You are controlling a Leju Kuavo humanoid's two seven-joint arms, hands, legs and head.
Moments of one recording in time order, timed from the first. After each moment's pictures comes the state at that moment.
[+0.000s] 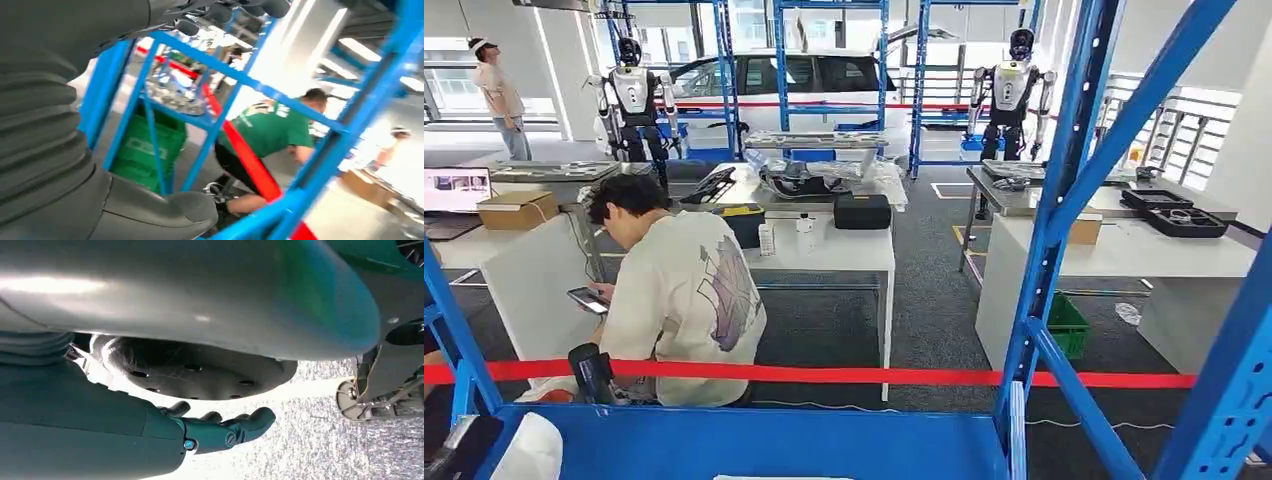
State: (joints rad) left arm -0.71 0.27 0.19 -0.56 -1.03 0.70 -0.24; right arm -0.10 0.01 1.43 -0.14 -1.51 -0.19 0.02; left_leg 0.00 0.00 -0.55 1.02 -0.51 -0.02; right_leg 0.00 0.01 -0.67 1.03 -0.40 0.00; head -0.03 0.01
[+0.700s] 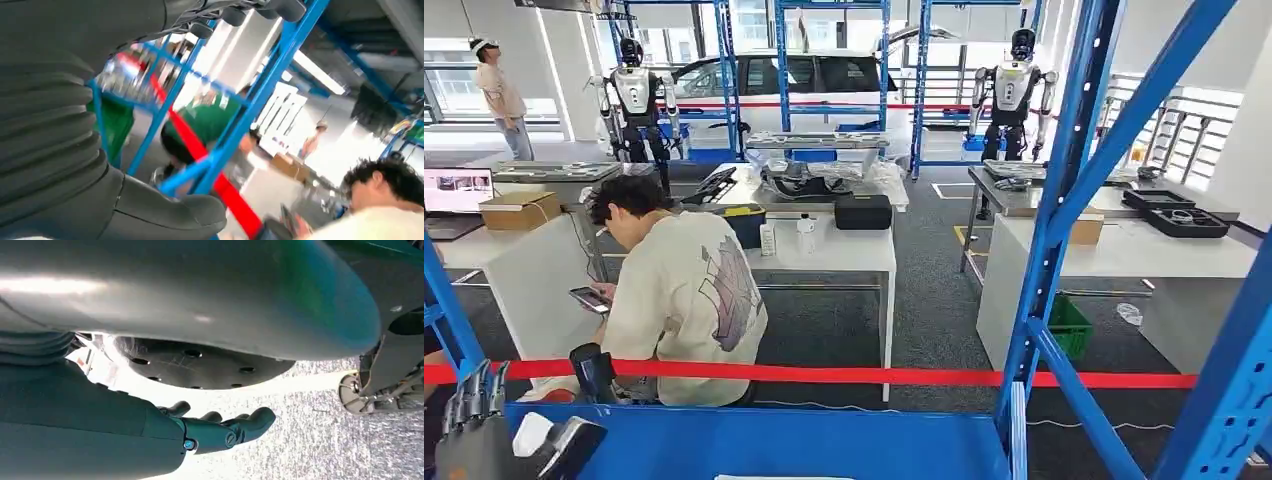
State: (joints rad) left arm -0.66 0.03 0.19 -0.71 -1.11 0.70 -0.35; right arm -0.11 0.00 1.44 -0.14 -1.51 -0.19 0.04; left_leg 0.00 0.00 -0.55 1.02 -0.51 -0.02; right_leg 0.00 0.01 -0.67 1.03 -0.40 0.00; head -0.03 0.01
